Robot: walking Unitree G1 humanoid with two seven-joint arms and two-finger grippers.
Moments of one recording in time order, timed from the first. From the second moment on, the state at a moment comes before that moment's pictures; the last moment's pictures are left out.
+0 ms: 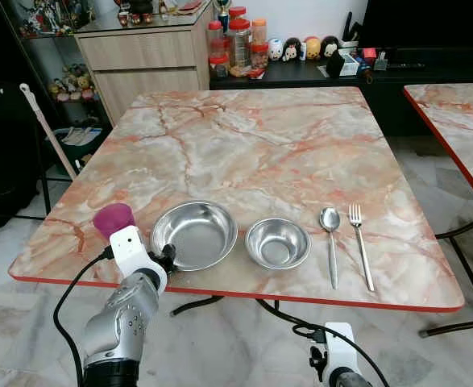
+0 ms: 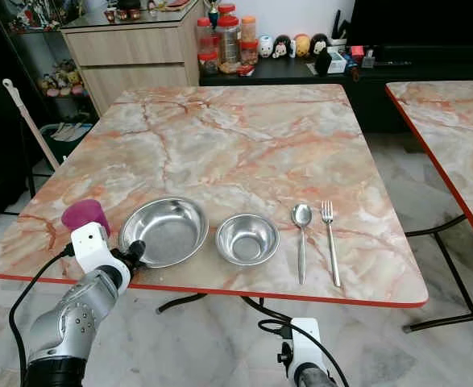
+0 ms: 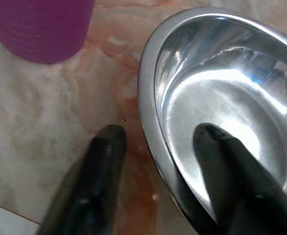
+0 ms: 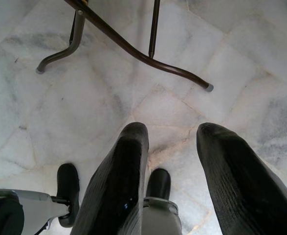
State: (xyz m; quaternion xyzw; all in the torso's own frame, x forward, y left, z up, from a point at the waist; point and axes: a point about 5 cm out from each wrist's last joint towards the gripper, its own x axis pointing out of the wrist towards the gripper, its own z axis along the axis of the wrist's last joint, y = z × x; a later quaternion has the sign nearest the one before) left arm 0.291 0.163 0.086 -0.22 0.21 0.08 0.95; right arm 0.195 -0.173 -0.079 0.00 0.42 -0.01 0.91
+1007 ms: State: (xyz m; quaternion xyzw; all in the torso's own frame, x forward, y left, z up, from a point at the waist) left arm 0.295 0.173 0.108 -0.25 0.14 0.10 0.95; right arm 0.197 -0.171 -0.078 0.00 0.42 -0.01 0.91
